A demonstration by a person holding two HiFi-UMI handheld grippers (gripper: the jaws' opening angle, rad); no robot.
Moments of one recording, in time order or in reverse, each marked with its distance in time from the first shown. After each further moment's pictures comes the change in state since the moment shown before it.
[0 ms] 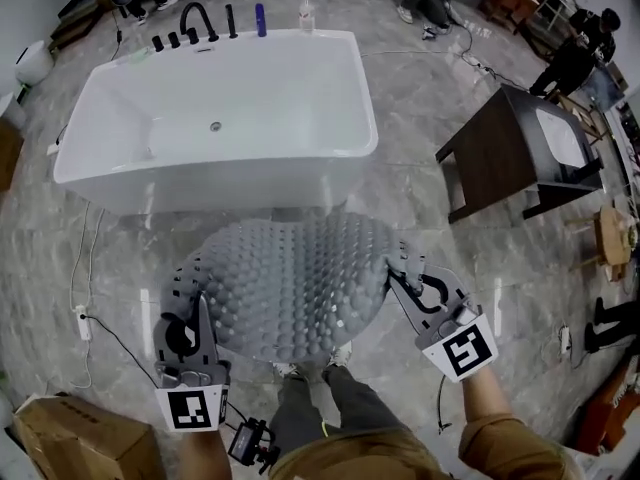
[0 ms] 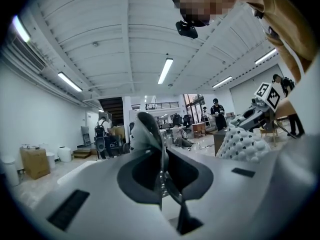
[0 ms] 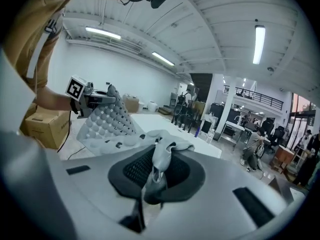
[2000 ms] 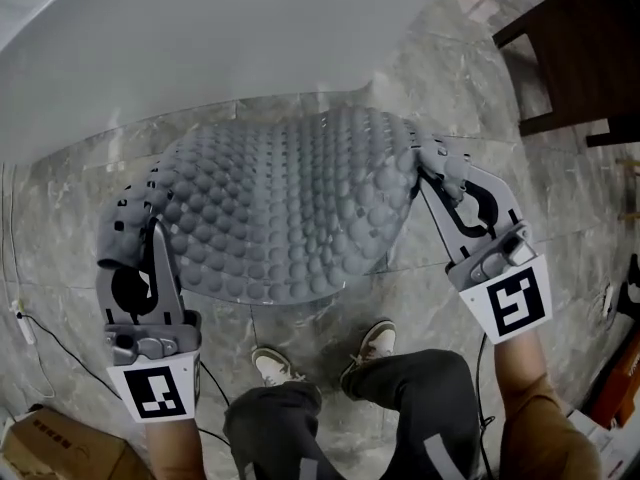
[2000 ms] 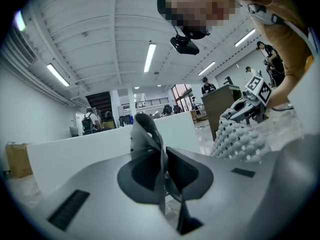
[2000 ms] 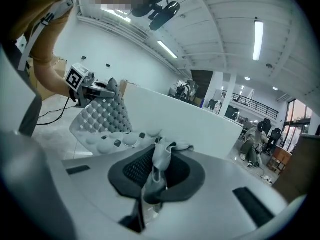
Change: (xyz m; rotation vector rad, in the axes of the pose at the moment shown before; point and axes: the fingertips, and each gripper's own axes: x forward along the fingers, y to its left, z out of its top) left arm 0.120 -0.069 -0.444 0.154 0.014 -0.077; right arm 0.241 0.045 -0.400 -0.050 -0.024 -0.096
